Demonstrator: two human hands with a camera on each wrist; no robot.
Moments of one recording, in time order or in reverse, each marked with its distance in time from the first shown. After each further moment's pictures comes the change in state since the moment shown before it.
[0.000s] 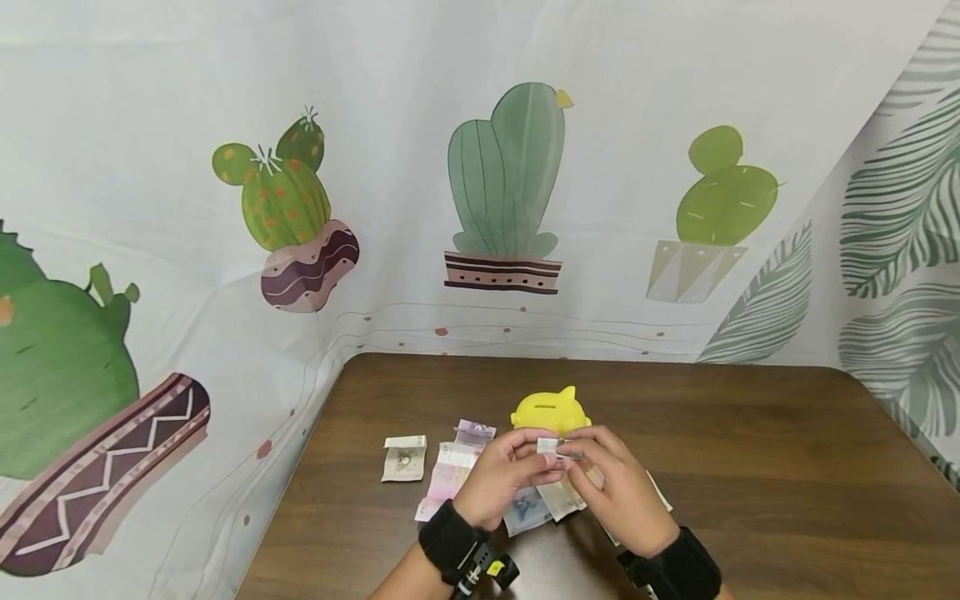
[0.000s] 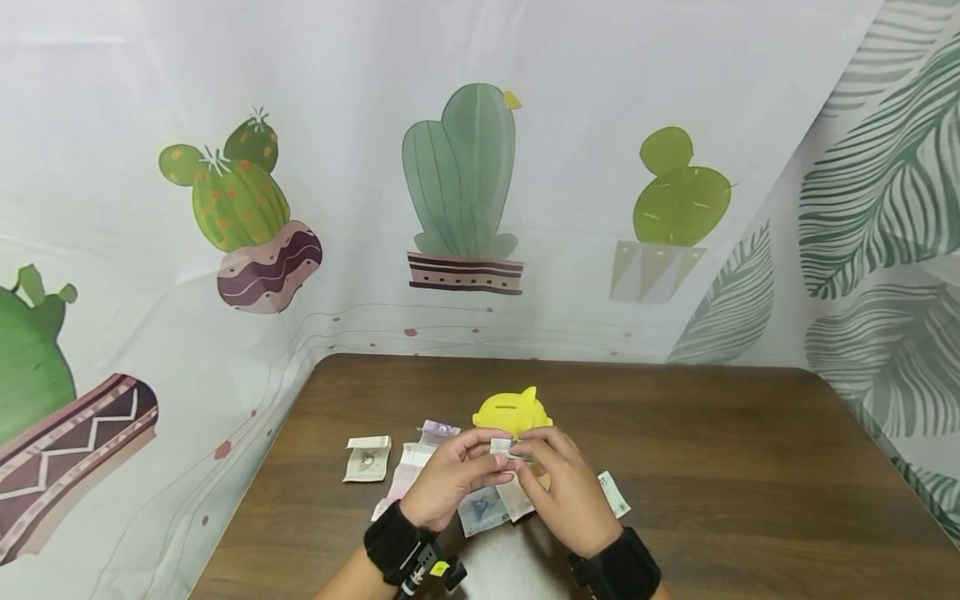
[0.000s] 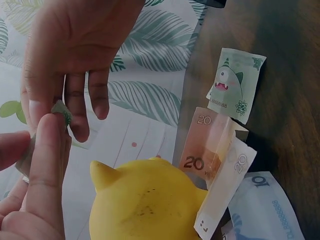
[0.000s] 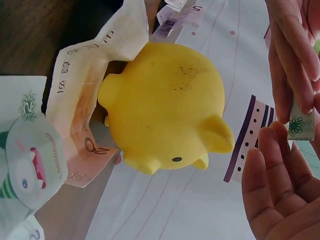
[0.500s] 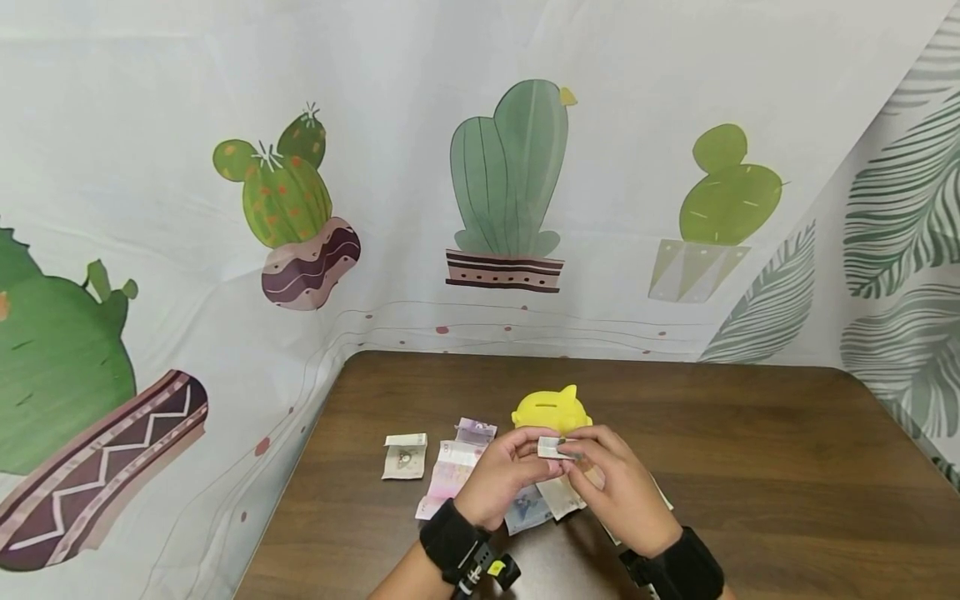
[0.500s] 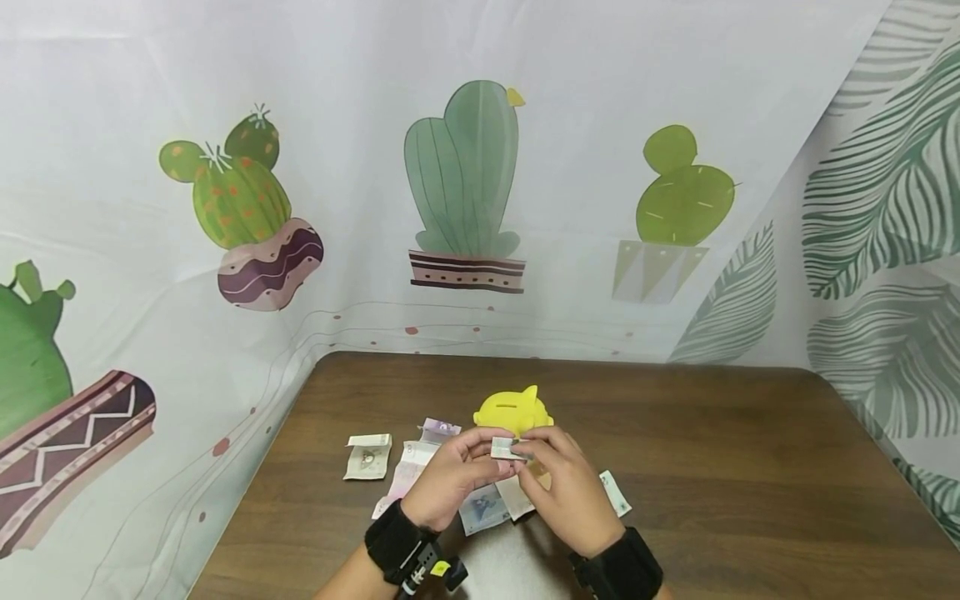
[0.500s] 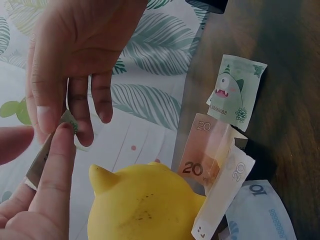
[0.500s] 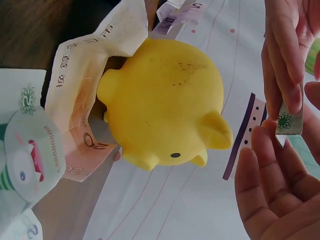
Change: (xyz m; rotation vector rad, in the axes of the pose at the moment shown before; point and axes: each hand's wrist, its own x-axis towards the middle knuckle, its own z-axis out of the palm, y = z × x) left_hand 0.001 -0.001 -0.001 0.002 -0.013 -0.001; right_hand 0.001 0.001 0.000 -0.042 -0.008 -0.008
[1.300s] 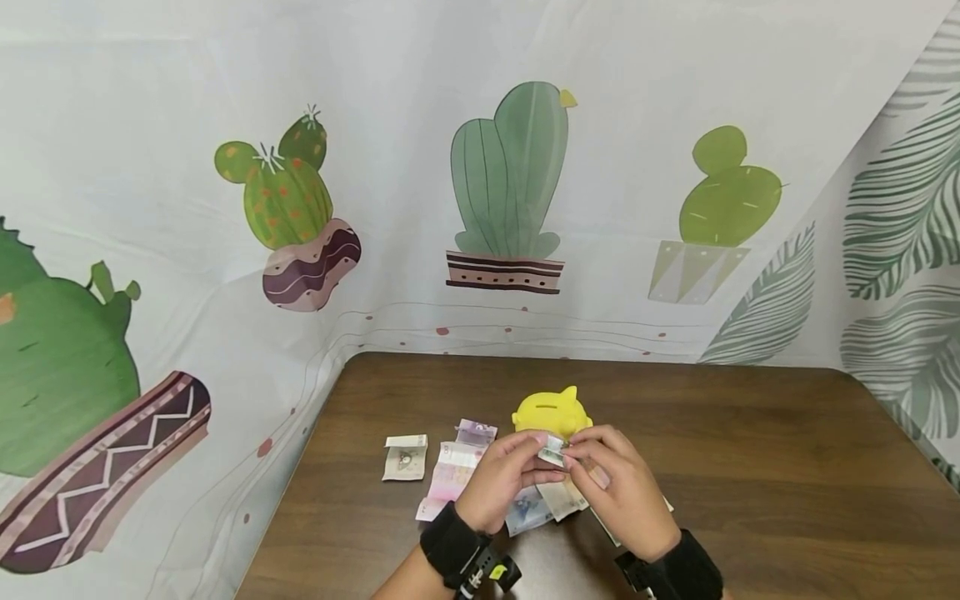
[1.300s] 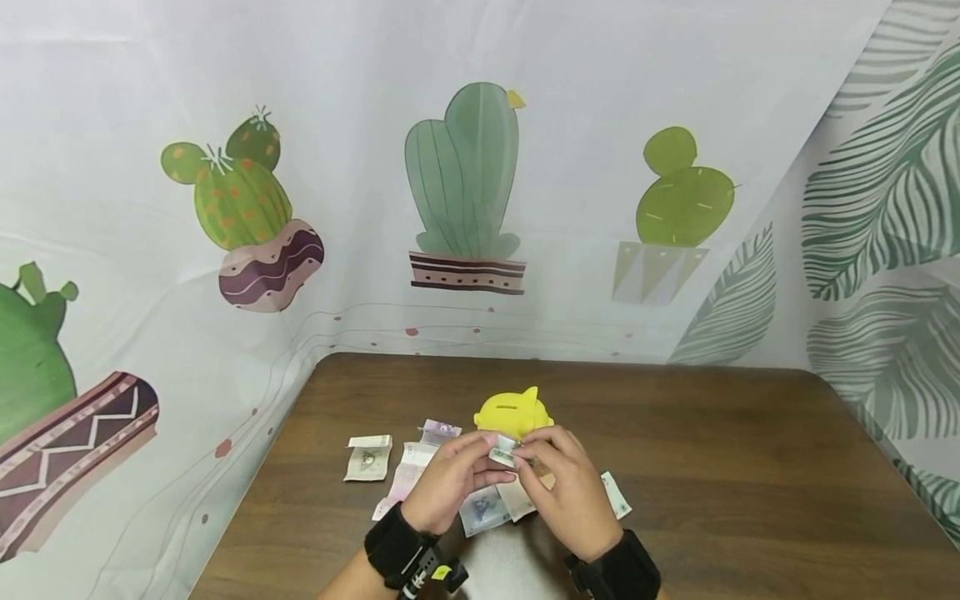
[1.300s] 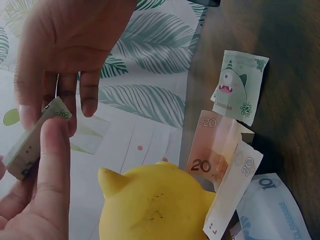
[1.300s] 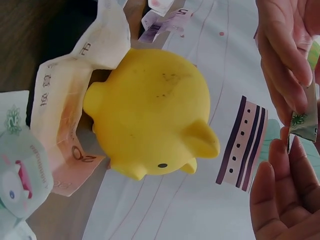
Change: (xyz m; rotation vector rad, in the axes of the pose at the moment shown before) left_hand -0.004 0.006 0.006 0.049 0.035 0.021; right_hand 0.001 -0.004 -0.001 0.099 0.140 -0.078
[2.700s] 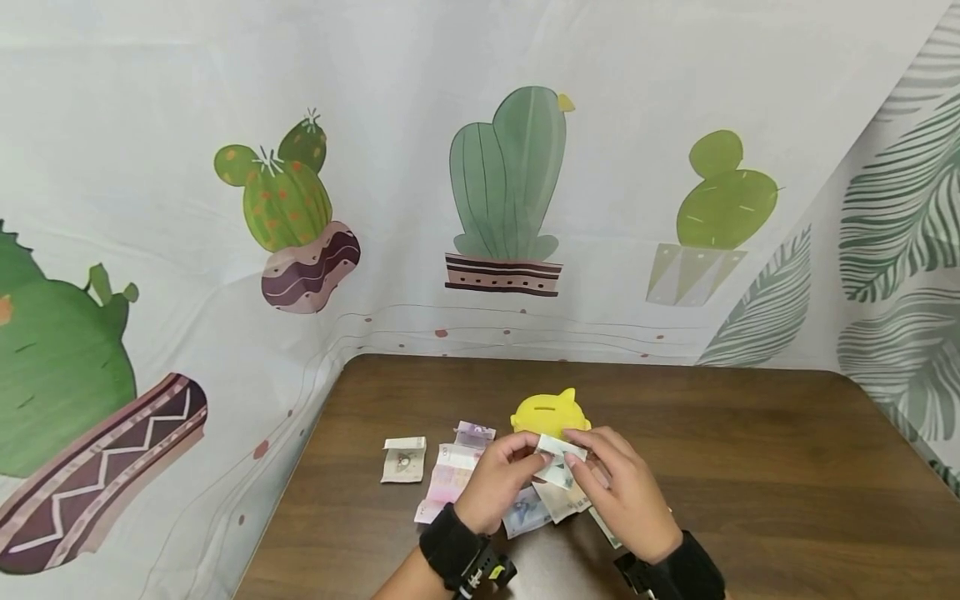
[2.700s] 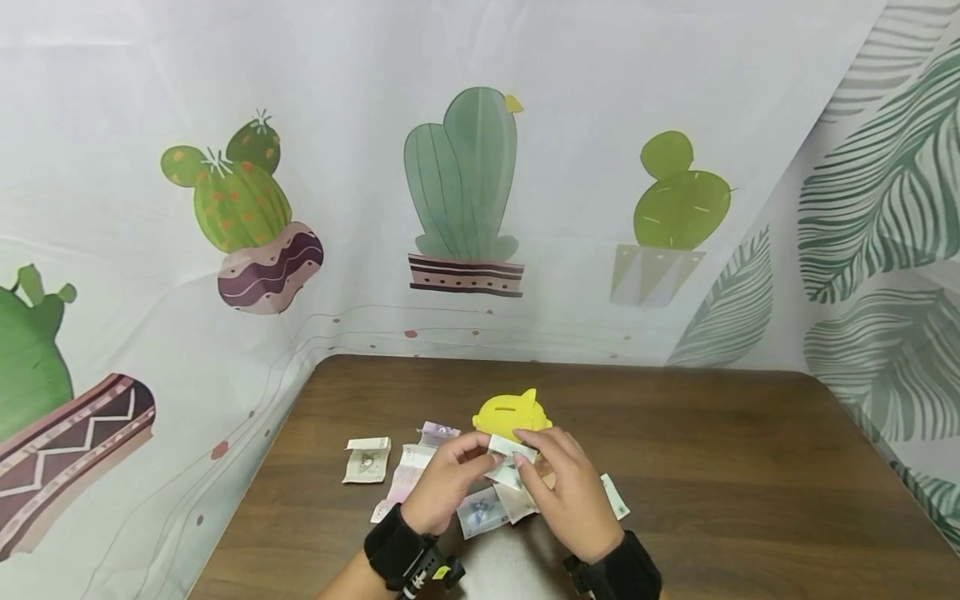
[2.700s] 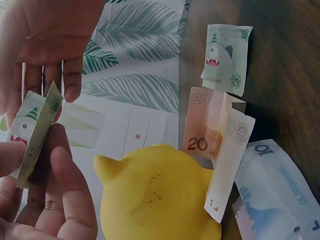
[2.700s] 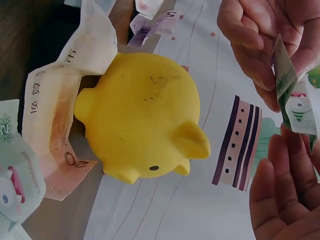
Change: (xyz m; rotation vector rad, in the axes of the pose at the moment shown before) left_hand 0.000 -0.003 -0.001 0.147 0.077 0.049; right_hand 0.002 -0.007 -0.008 0.047 -0.028 0.098
